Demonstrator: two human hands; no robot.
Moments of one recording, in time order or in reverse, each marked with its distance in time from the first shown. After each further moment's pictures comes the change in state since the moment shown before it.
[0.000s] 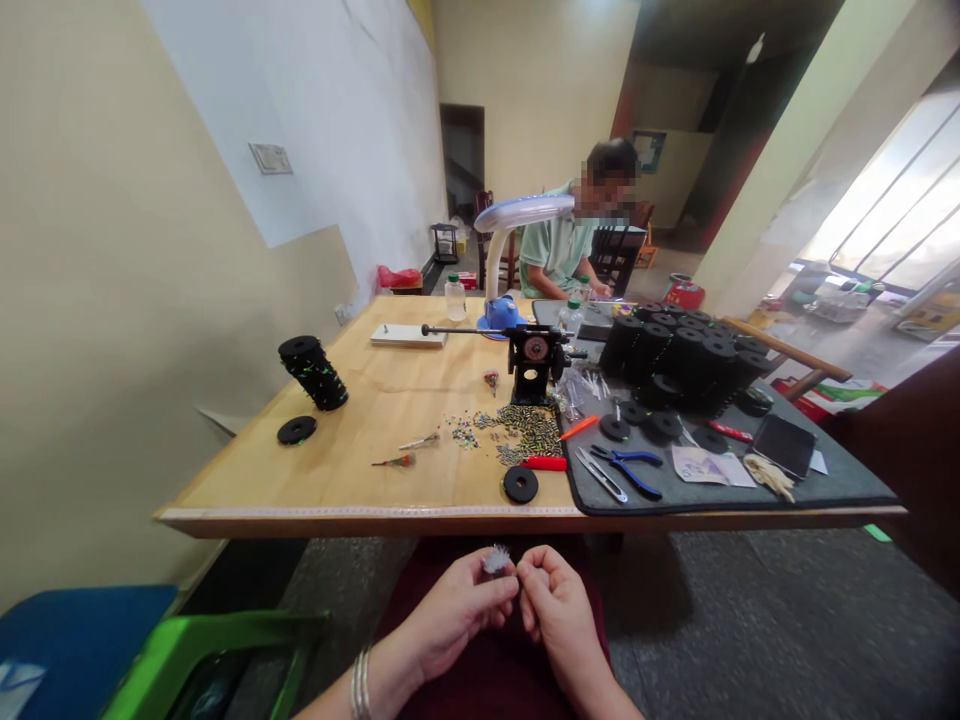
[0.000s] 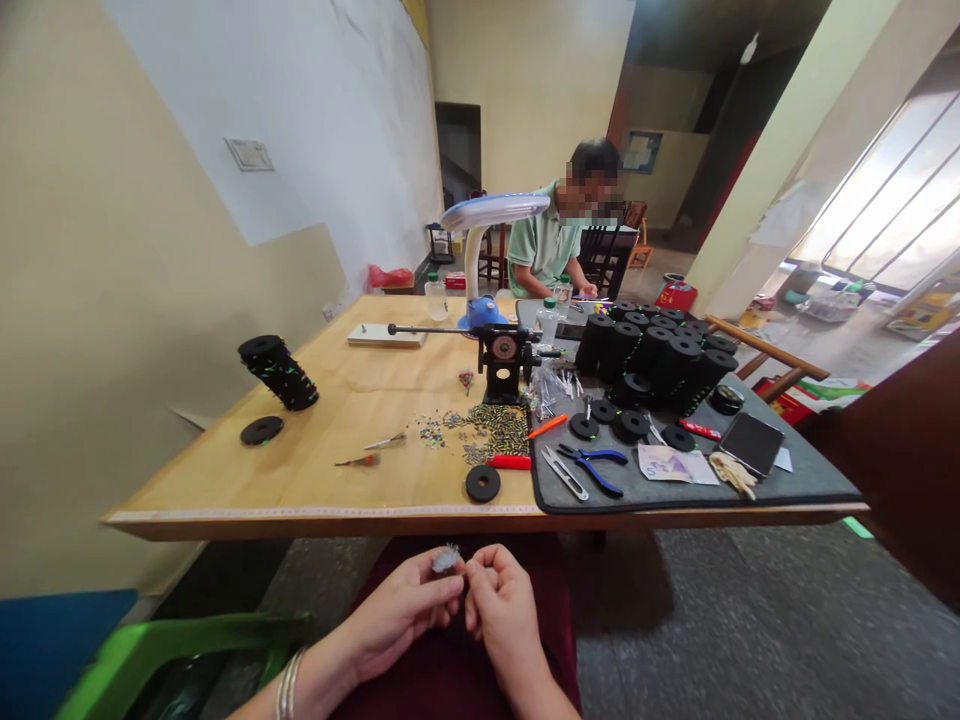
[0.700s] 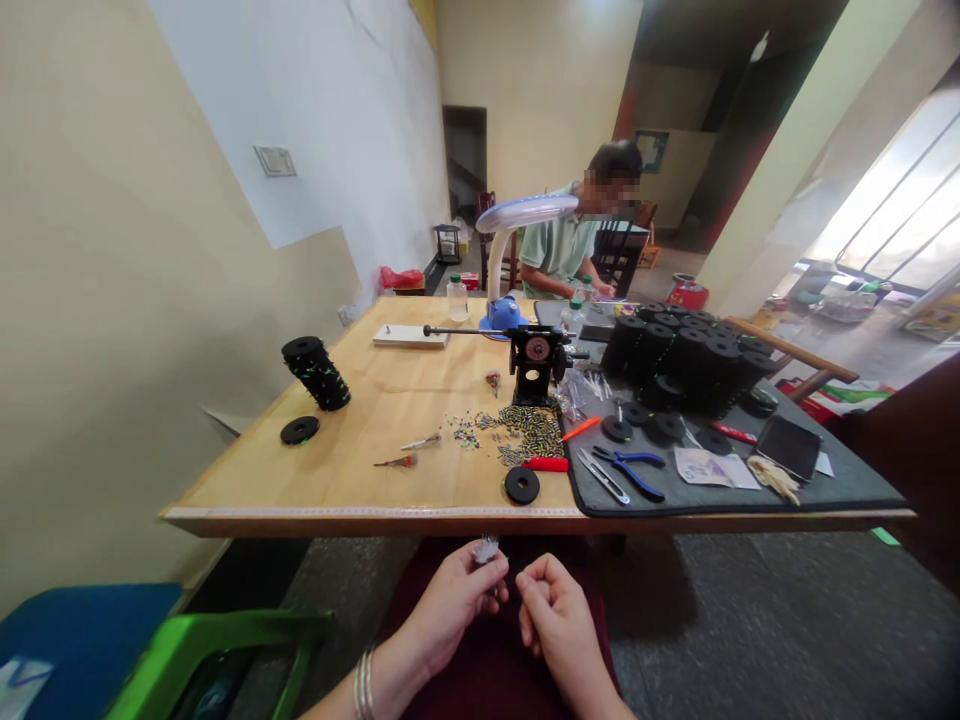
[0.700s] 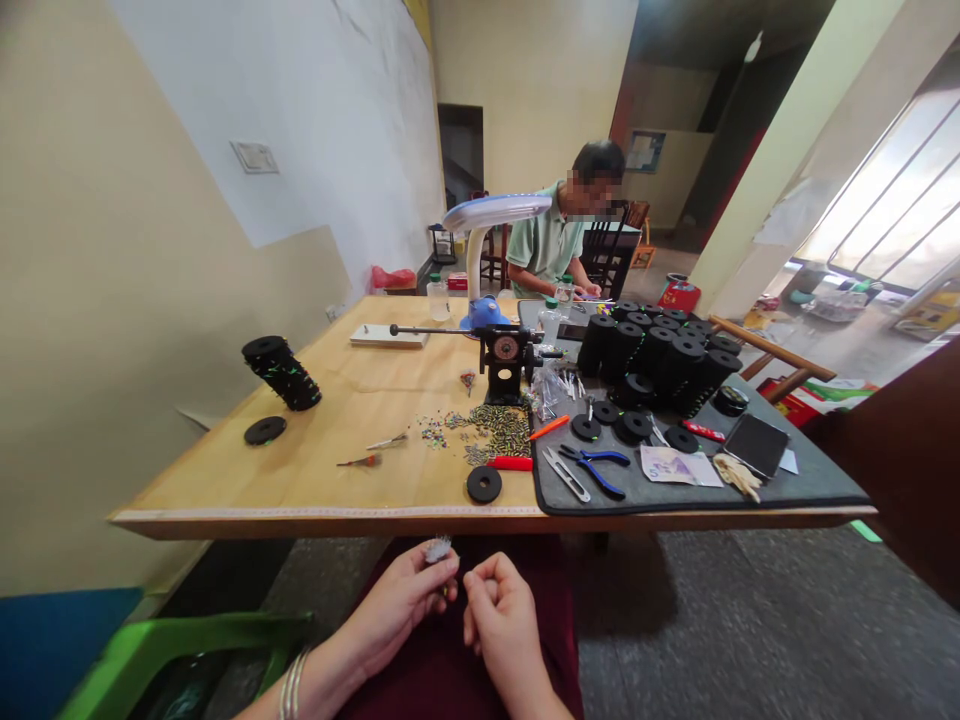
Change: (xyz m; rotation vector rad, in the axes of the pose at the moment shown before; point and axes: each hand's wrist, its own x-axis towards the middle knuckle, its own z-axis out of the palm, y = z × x) left_hand 0.005 0.000 0.000 0.049 0.171 0.099; right_hand -0.006 0.005 0.000 -0.103 -0.029 -0.018
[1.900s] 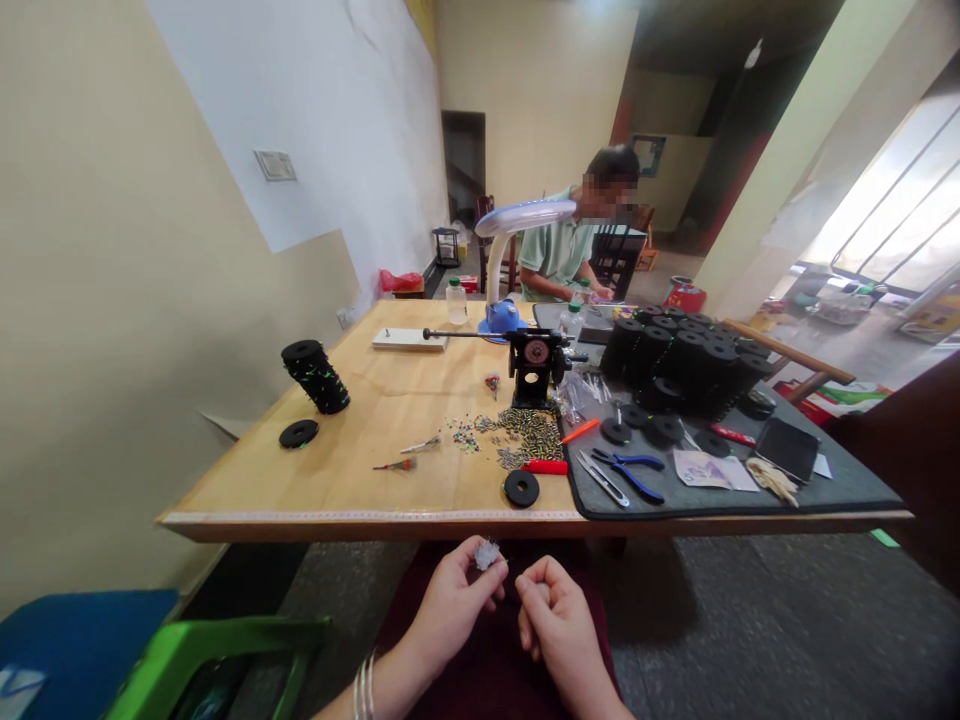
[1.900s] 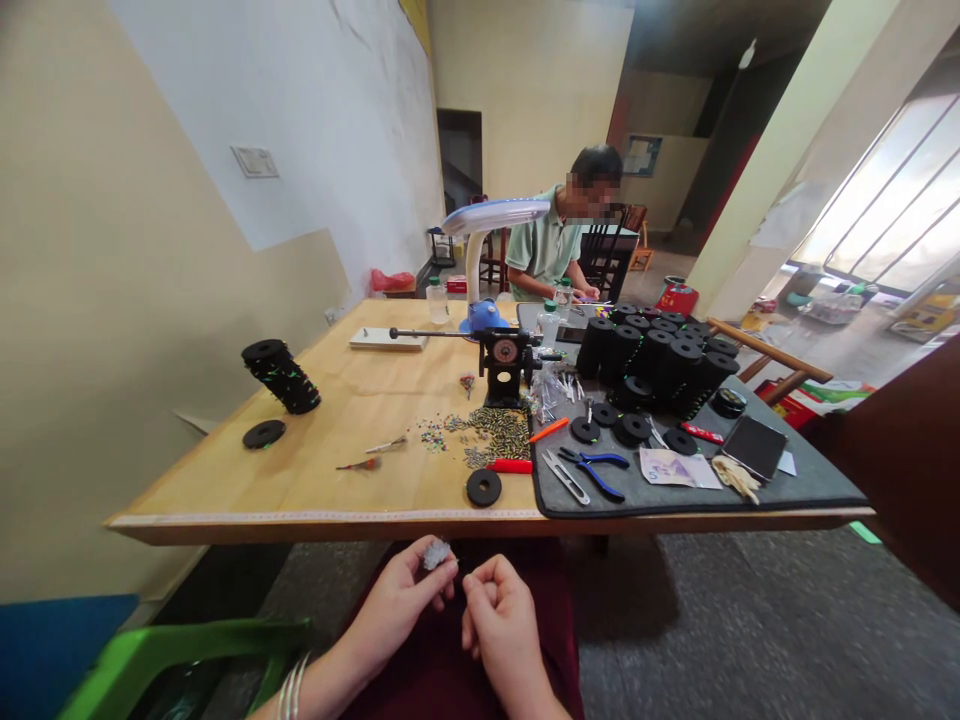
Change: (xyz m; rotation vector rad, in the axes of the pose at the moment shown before) left_hand 0.002 0.000 -0.002 0.279 0.077 0.233; right_hand -0.001 -0.007 0.002 -0.003 0.013 0.029
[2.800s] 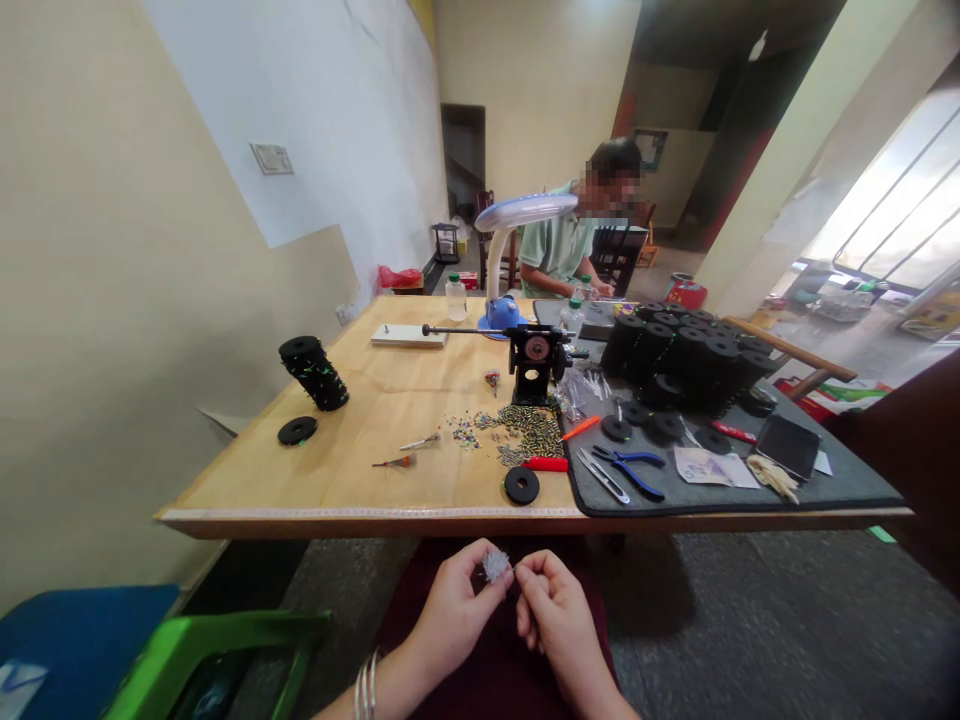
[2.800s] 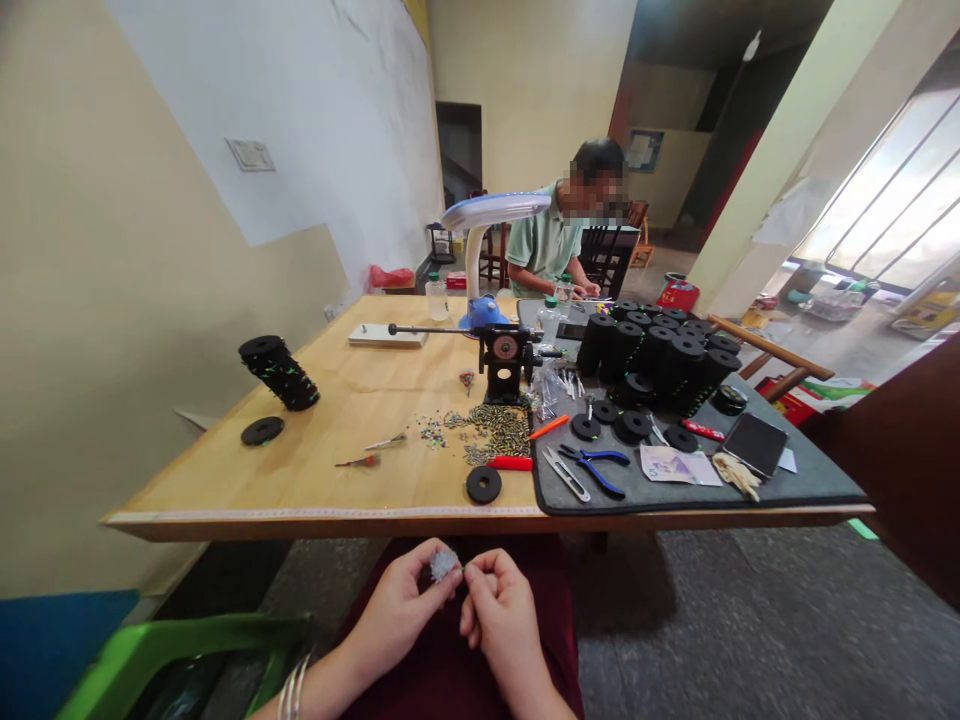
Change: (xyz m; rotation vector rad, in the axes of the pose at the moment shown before) left_hand -0.006 -0.003 0.000 0.263 -0.038 0.146; right_hand 0.006 0.002 -0.001 0.029 0.006 0.052
